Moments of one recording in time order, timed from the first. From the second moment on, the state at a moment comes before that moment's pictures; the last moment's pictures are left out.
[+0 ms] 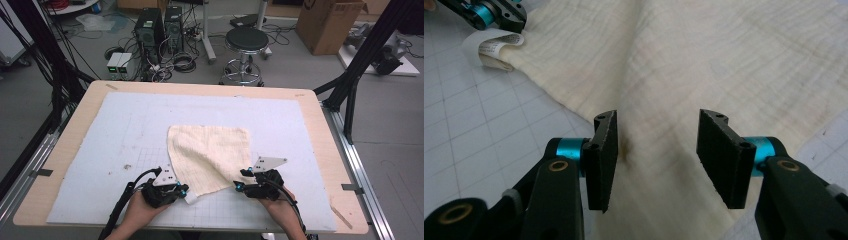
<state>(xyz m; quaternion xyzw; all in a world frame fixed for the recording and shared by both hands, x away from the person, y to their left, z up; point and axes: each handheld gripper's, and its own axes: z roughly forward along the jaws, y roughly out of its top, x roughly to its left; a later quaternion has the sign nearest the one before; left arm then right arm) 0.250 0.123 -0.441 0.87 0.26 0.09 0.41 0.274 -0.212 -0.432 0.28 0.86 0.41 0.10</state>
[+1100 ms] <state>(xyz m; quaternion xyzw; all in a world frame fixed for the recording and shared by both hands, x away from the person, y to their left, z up) 0.217 0.204 -0.423 0.85 0.29 0.13 0.43 0.265 -0.194 -0.423 0.25 0.87 0.41 0.08</state>
